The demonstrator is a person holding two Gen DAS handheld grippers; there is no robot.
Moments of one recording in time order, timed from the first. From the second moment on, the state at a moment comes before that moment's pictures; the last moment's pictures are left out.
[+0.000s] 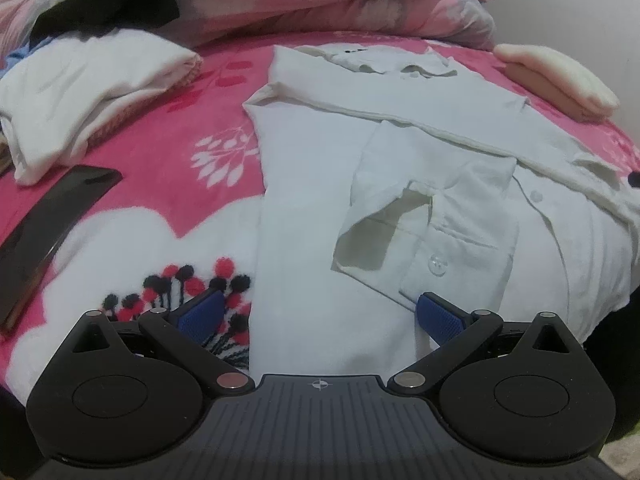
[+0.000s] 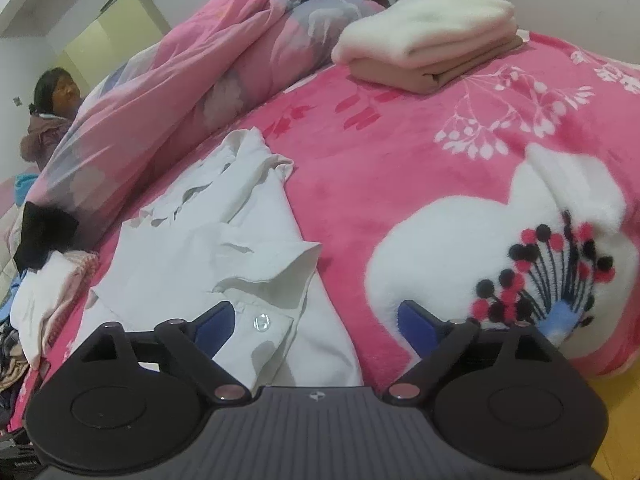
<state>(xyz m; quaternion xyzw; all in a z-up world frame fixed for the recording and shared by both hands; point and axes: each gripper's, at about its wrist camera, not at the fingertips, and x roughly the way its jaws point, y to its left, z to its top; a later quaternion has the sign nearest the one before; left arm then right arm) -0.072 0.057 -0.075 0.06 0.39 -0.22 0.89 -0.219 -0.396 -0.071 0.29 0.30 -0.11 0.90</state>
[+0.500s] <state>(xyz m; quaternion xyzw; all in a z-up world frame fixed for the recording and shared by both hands) -0.065 0.057 -0.071 0.04 0.42 -0.20 0.89 -0.219 -0.399 -0.073 0.33 0.29 -0.10 0.89</state>
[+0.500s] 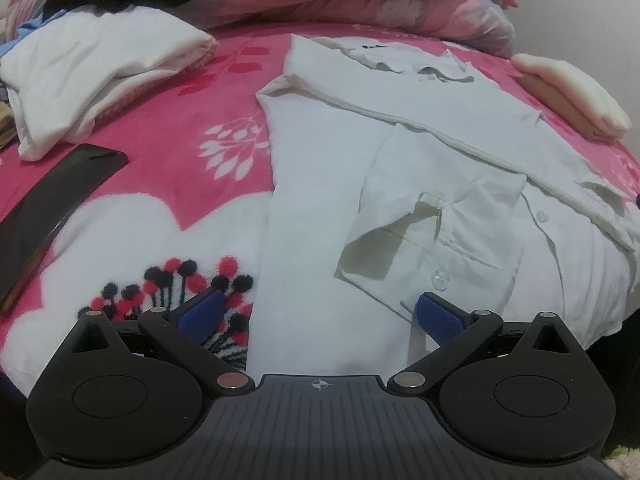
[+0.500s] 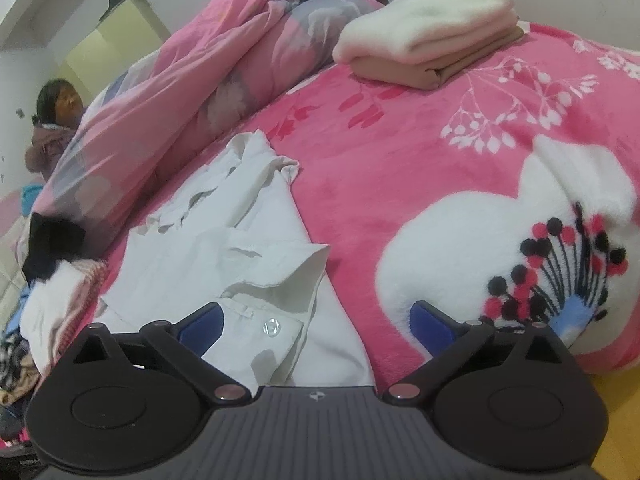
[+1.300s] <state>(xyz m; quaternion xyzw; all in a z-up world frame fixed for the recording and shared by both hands) -0.059 0.085 -0.067 -0.09 0.40 -0.21 0.89 -0.222 -0.430 -0.080 0.39 0.29 -0.04 0.87</state>
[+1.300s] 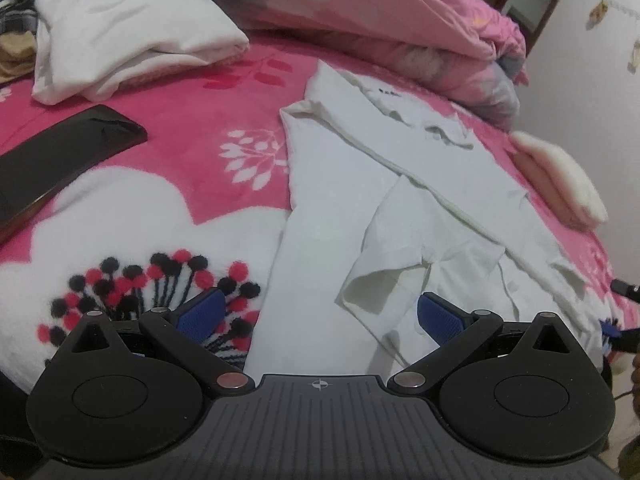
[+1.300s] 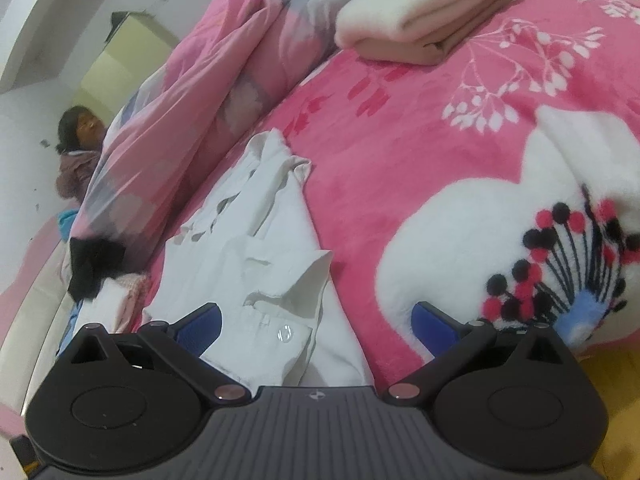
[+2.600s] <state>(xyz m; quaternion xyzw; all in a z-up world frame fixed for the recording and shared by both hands) -0.114 0.096 -0.075 0.01 0.42 -0.23 0.88 -0.232 -0.429 -0.084 0.38 0.36 0.02 0.86</state>
